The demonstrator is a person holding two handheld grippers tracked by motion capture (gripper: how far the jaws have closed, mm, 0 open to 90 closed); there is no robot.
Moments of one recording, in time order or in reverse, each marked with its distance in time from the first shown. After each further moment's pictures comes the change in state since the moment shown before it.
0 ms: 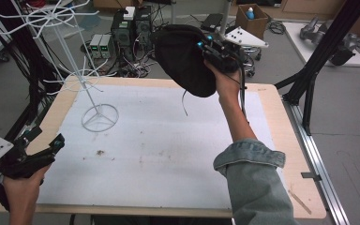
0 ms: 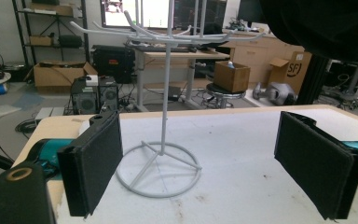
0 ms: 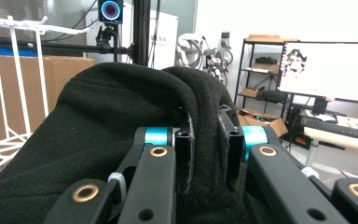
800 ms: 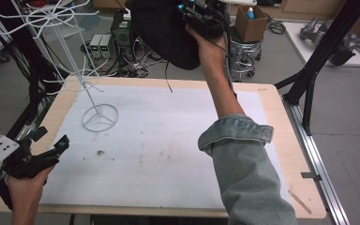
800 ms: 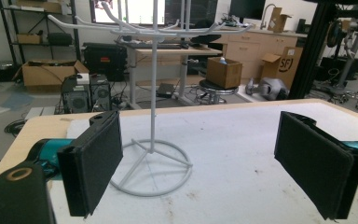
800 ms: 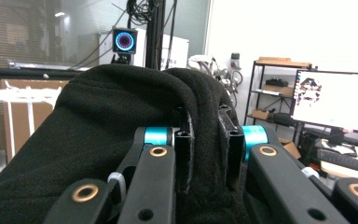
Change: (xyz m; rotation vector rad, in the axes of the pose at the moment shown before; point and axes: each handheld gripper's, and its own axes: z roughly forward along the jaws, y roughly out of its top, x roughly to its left) left arm -0.007 -0.003 0.006 0.016 -0.035 0.011; right arm 0.021 0.077 0.049 -0.070 0.039 -0.006
